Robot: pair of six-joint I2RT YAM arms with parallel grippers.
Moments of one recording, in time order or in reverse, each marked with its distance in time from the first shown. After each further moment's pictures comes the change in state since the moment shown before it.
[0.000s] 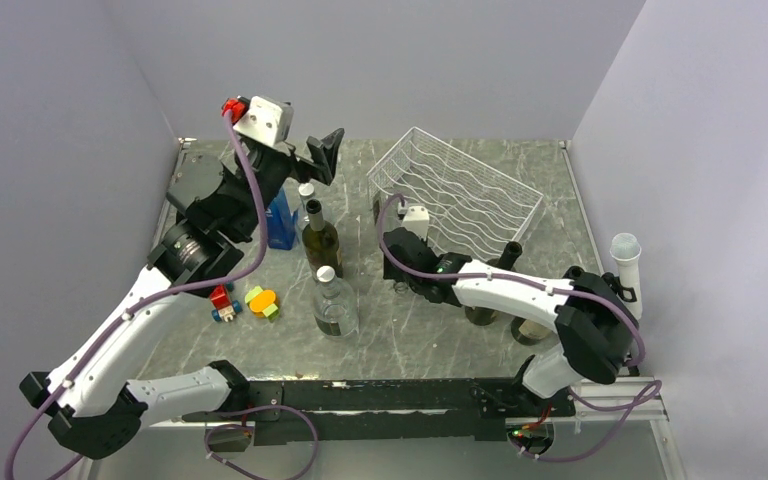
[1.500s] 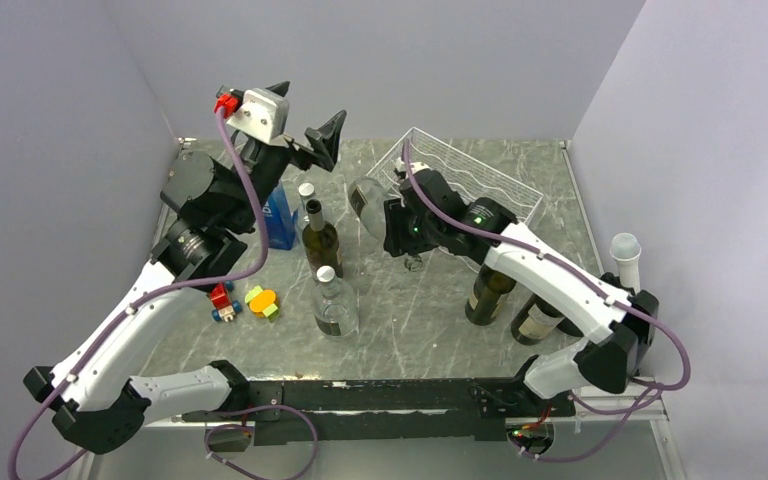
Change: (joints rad) left arm 0.000 0.055 0.053 0.128 0.032 0.058; right arm -0.086 -0.077 0.512 -0.605 -0.354 -0.154
